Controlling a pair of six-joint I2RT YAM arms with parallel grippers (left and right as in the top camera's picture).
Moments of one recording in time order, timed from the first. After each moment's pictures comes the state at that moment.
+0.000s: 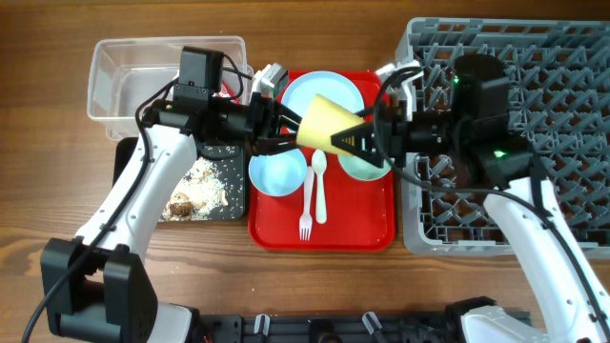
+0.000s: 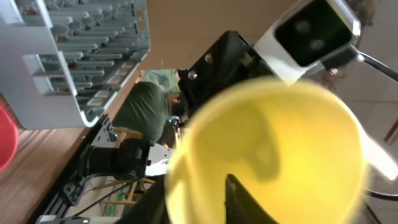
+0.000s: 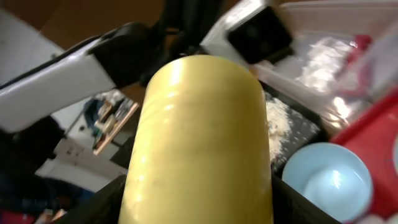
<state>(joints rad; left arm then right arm) -0.22 1.62 1.23 -0.55 1.53 -0.60 0.20 1.30 1.10 -0.40 -1.15 0.26</state>
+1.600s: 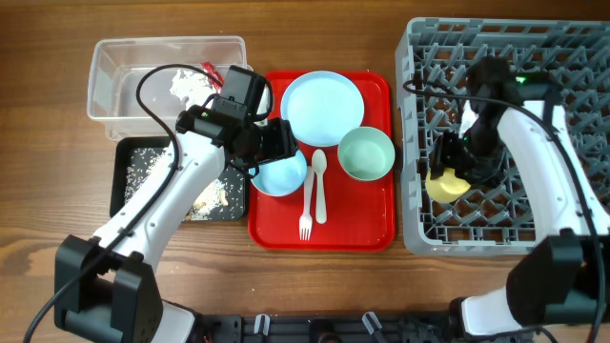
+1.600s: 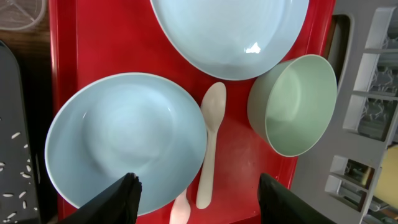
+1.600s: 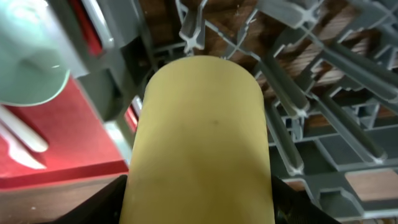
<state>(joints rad) -0.38 1.62 1.23 -0.79 0.30 -0.56 0.01 1.67 1.39 -1.43 -0.06 0.26</state>
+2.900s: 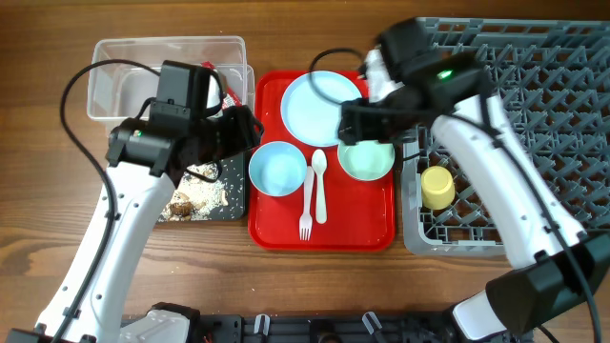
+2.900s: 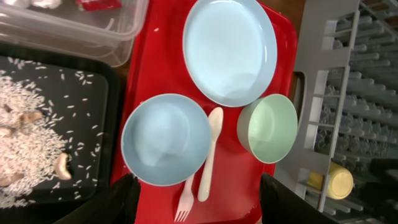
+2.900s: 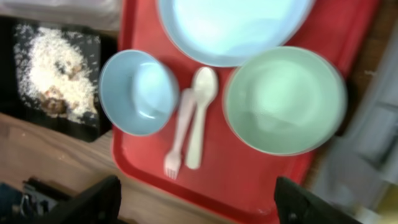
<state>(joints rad) -0.24 1.38 1.28 -0.93 0.25 -0.56 0.43 1.70 1.65 -1.21 -0.25 0.30</state>
